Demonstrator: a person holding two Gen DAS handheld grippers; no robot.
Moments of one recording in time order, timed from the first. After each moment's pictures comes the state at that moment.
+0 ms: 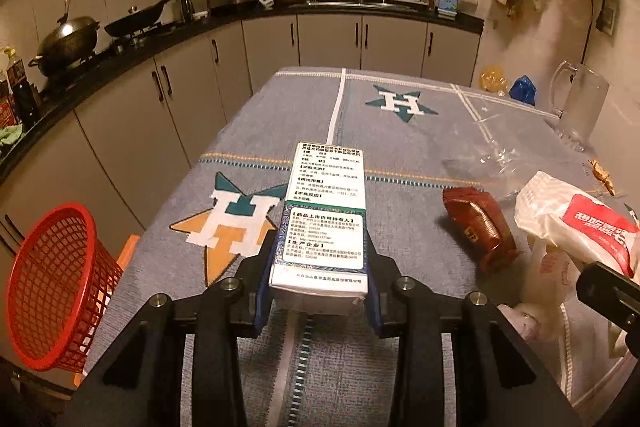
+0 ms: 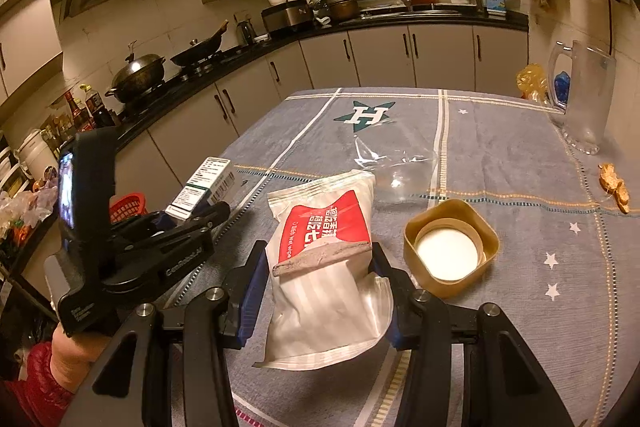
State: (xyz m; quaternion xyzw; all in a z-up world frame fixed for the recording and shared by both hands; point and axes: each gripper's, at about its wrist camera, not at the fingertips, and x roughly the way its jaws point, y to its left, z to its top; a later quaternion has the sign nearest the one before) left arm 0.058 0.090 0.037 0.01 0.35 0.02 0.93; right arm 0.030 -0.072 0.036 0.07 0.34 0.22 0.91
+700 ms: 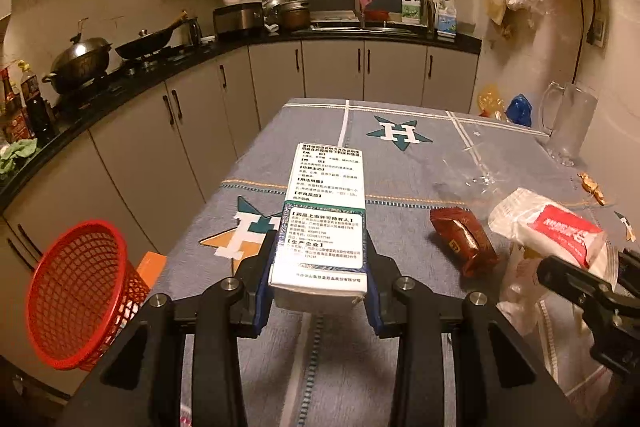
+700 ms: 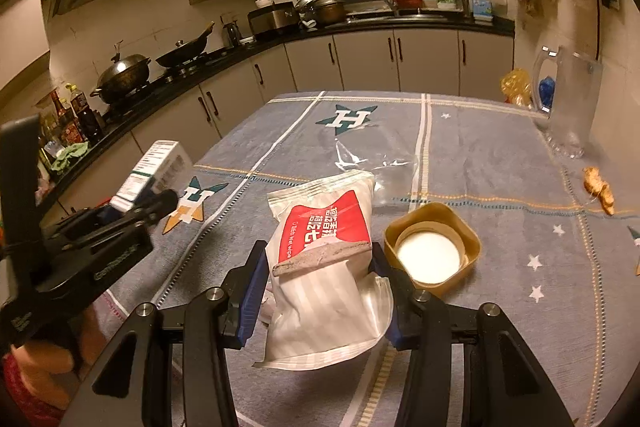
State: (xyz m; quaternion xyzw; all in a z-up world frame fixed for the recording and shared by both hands) left arm 0.027 0.091 0.064 0.02 0.32 0.03 0.95; right arm 0.029 -0.072 0.036 0.05 0.33 0.18 0.92
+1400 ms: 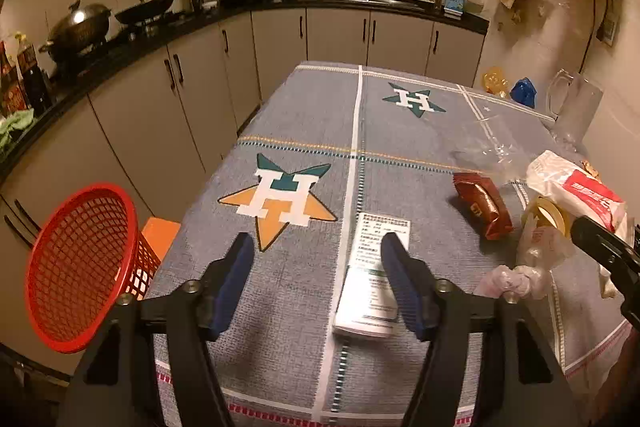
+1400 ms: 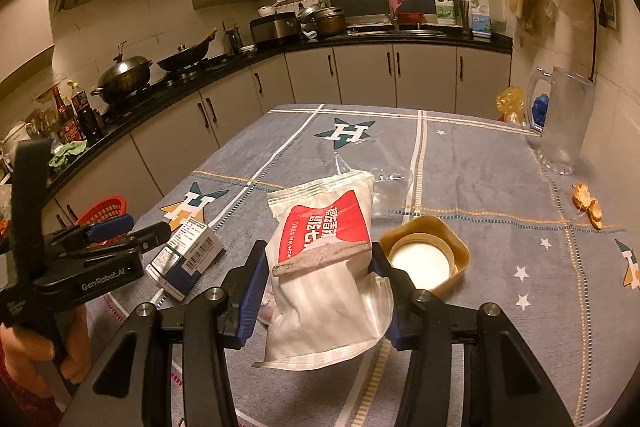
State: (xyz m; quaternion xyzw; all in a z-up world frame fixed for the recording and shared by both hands) left arm 0.025 0.123 0.052 -0.01 0.38 0.02 0.93; right arm 0.019 -0.073 0.046 0.04 0.32 0.18 0.93
